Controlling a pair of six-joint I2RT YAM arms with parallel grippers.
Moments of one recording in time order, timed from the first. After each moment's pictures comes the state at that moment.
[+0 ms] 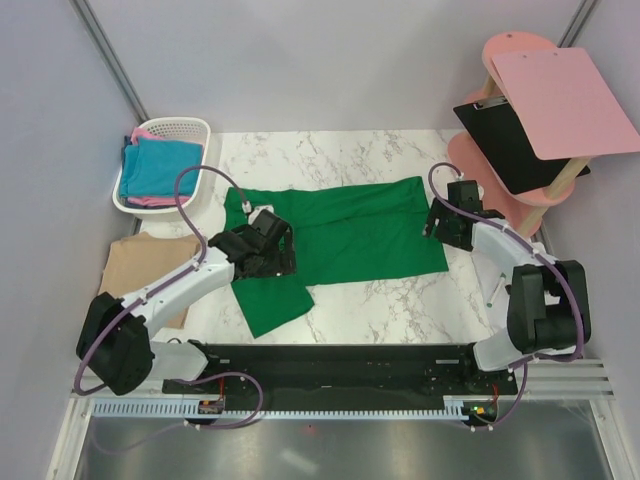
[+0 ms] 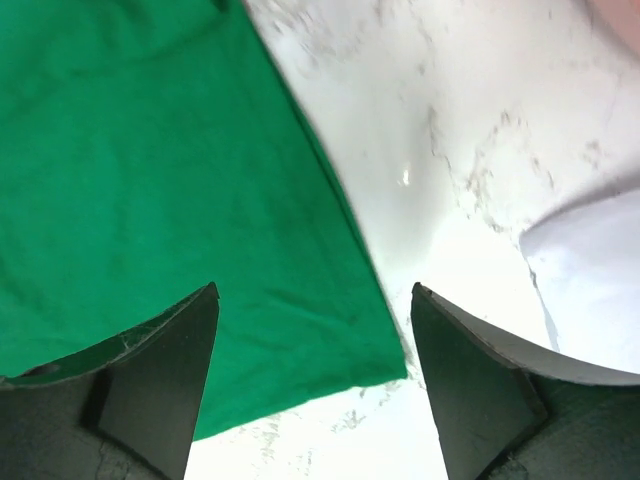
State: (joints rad) left arm -0.63 1.31 0.93 -0.70 -0.28 -0.66; right arm 0.09 1.51 0.93 -0.38 0.13 0.43
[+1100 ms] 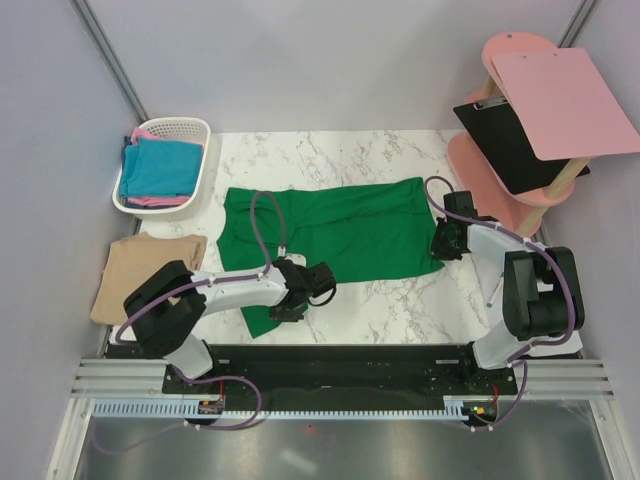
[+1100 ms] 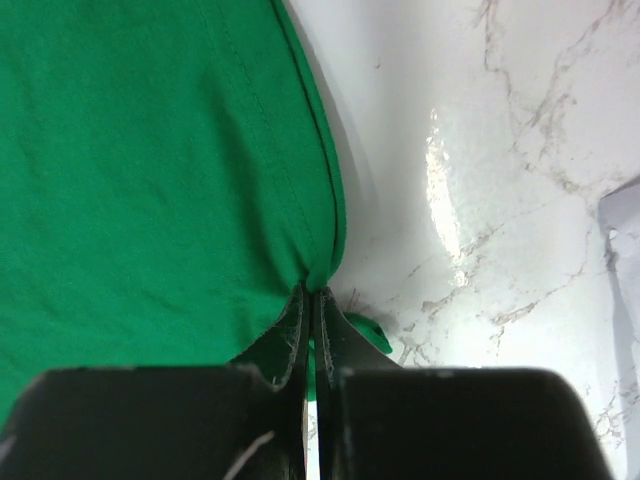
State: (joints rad) left arm -1.01 1.58 0.87 -0.86 -0.39 -0.97; right arm 0.09 1.60 0.86 -0.38 0.04 0.42
